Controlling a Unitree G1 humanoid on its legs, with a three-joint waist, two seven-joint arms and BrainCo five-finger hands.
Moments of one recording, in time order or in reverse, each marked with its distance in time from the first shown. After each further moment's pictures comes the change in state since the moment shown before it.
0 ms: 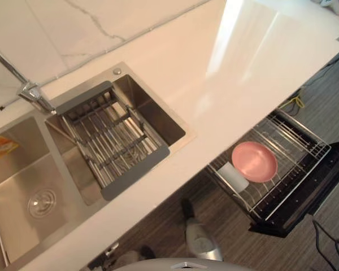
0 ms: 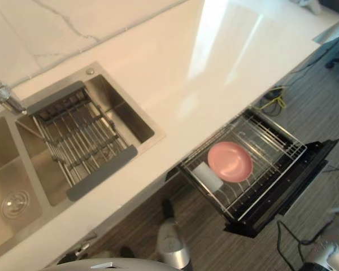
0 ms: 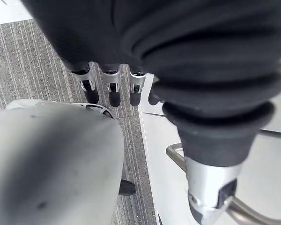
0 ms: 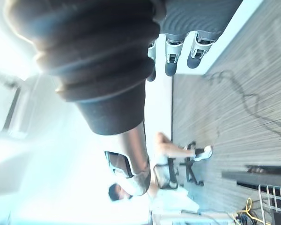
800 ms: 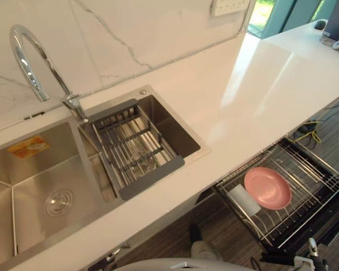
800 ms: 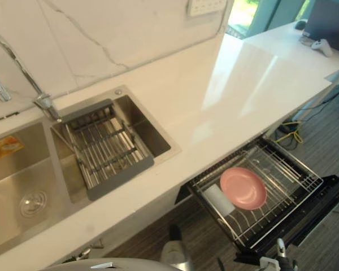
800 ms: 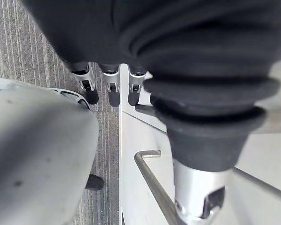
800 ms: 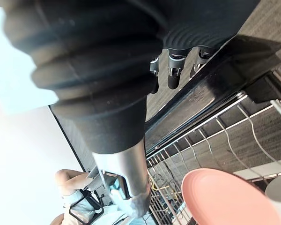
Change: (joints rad) left arm -0.013 -0.039 0.080 0.038 0.041 -0.002 -0.004; right arm 0.092 0.361 0.110 0.315 0.326 -0.056 0.226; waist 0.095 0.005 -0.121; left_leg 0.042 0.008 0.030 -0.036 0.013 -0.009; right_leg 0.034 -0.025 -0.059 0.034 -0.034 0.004
